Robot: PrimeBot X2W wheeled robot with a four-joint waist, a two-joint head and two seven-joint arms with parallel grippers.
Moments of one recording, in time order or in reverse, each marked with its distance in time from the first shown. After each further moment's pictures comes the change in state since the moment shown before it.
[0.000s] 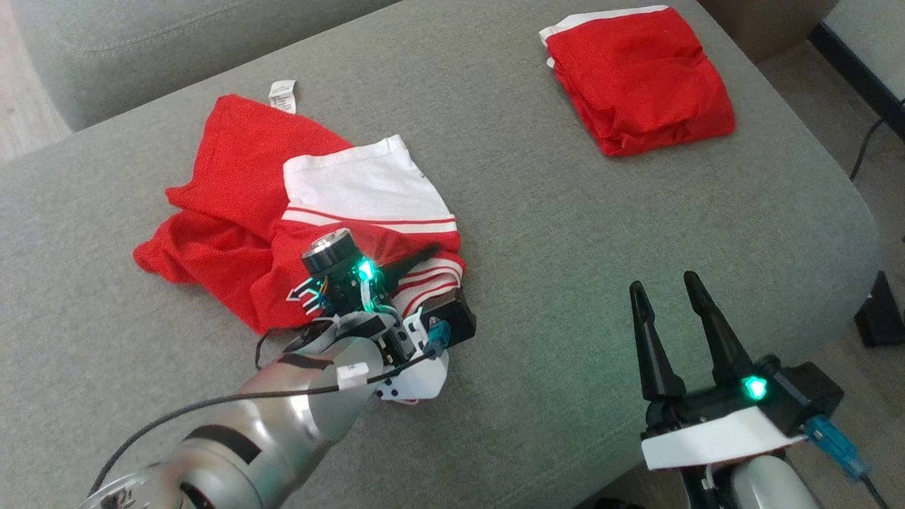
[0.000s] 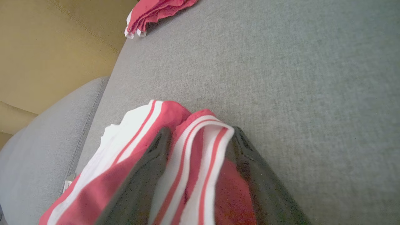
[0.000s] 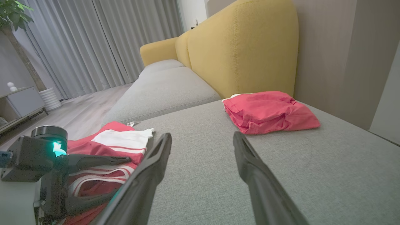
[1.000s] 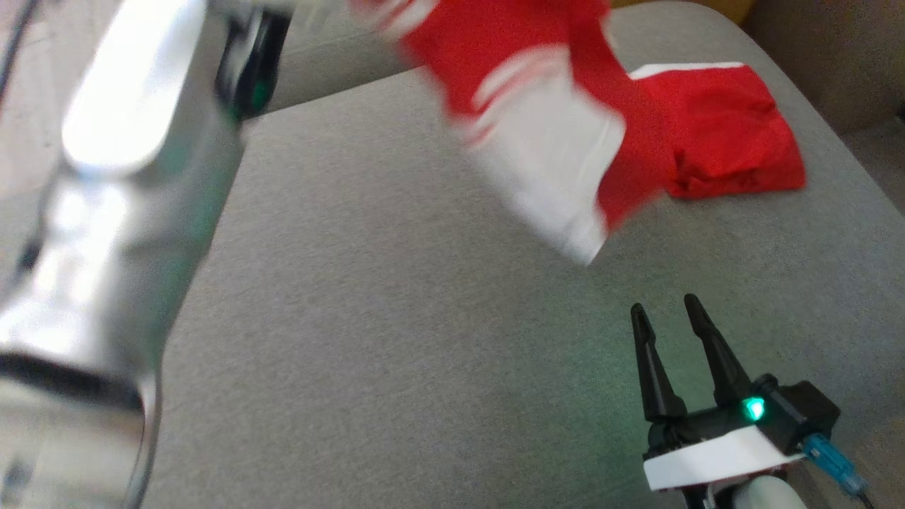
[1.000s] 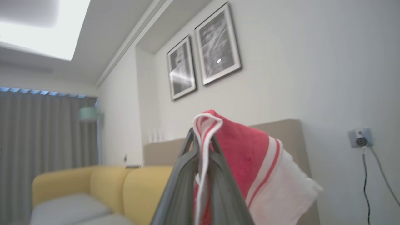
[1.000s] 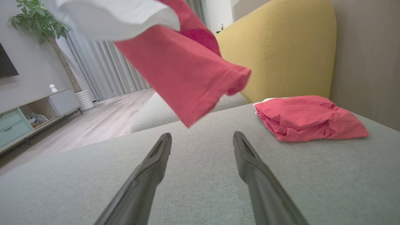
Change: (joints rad) left arm -0.418 0.114 0.584 -0.394 -0.511 -0.147 -0.216; right arm 0.040 0.000 -0.006 0.010 -0.004 0.000 0.000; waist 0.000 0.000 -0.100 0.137
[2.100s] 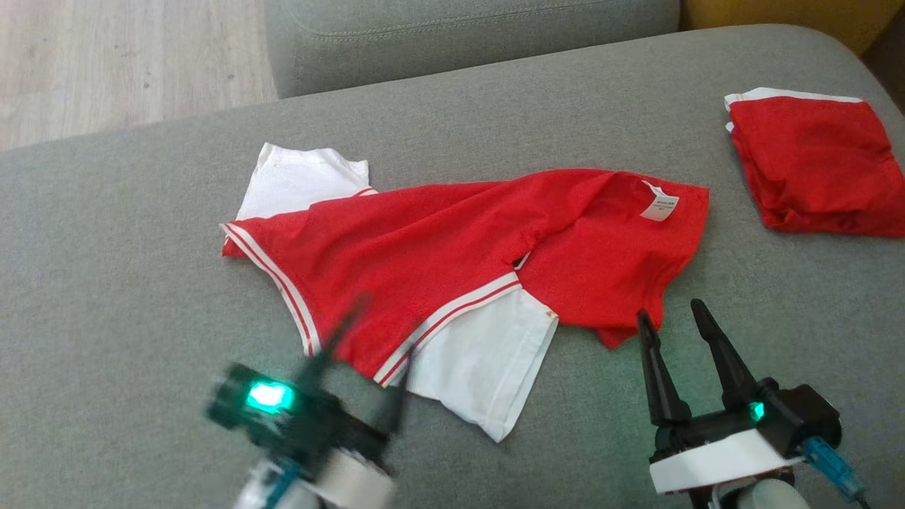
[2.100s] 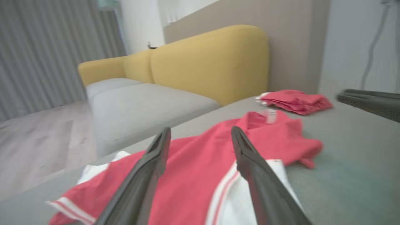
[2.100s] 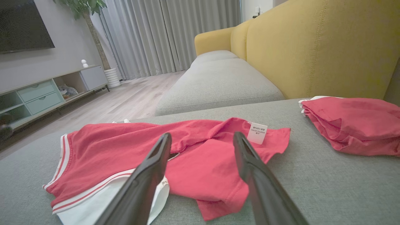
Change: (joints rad) left arm 1.111 0.051 0.082 -0.477 0.449 0.142 -0.003; right arm 0.010 0.000 -0.025 0.013 -0.068 0.000 0.000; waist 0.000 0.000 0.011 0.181
